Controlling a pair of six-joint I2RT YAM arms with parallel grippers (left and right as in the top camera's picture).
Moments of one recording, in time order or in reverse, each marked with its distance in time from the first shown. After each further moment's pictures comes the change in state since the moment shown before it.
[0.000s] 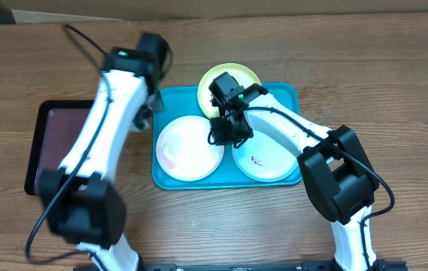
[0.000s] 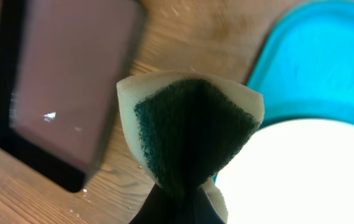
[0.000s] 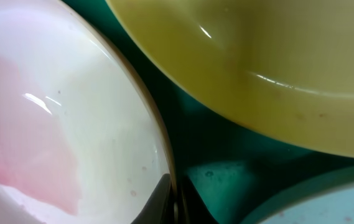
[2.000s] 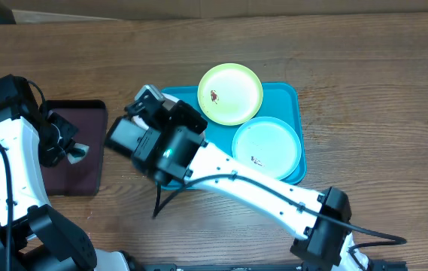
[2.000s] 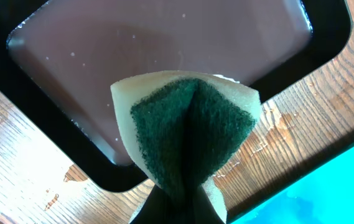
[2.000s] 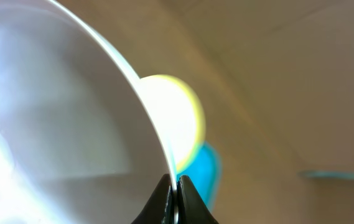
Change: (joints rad) left arm 0.640 -0.206 -0.332 0.198 0.381 0.036; right arm 0.476 -0.053 0.552 -0.417 1.046 -0.164
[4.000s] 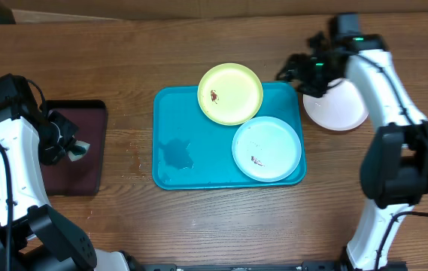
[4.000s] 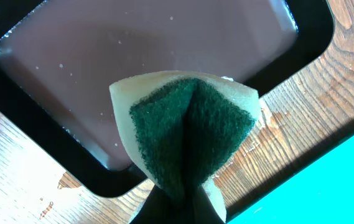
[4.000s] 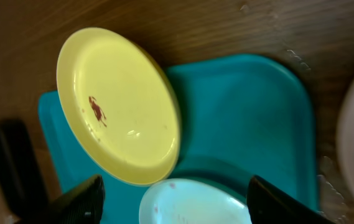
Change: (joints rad) left arm 0.000 0.000 0.000 0.019 0.023 0.026; right arm -0.951 0.000 -0.377 0.344 -1.264 0.165
